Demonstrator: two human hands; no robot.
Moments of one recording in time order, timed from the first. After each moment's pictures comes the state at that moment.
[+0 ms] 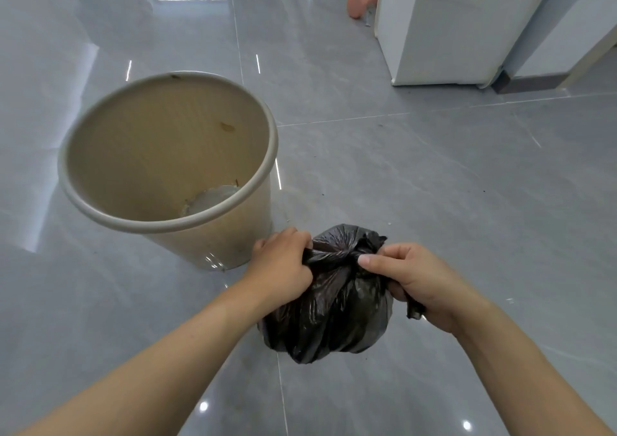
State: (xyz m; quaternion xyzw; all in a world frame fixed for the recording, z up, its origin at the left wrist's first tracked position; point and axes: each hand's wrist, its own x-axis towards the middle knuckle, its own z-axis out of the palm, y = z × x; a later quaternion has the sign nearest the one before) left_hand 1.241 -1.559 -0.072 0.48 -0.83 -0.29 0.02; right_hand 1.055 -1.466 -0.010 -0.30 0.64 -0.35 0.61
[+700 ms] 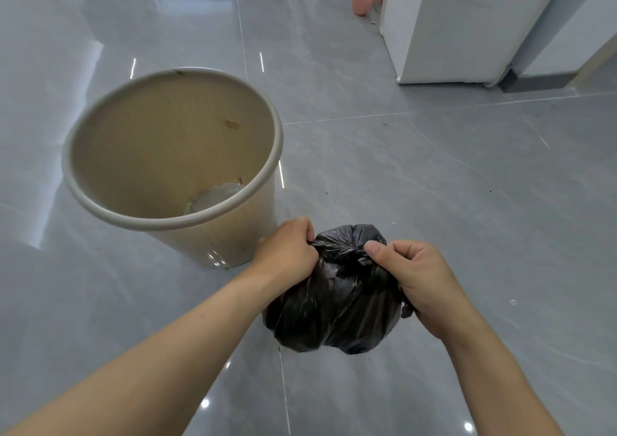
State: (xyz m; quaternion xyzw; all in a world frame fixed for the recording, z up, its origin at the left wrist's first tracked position) left_hand 1.230 -1.570 -0.060 0.55 -0.74 -0.38 0.03; right_hand 1.064 -1.462 -0.034 -0.33 0.65 -0.46 0.51
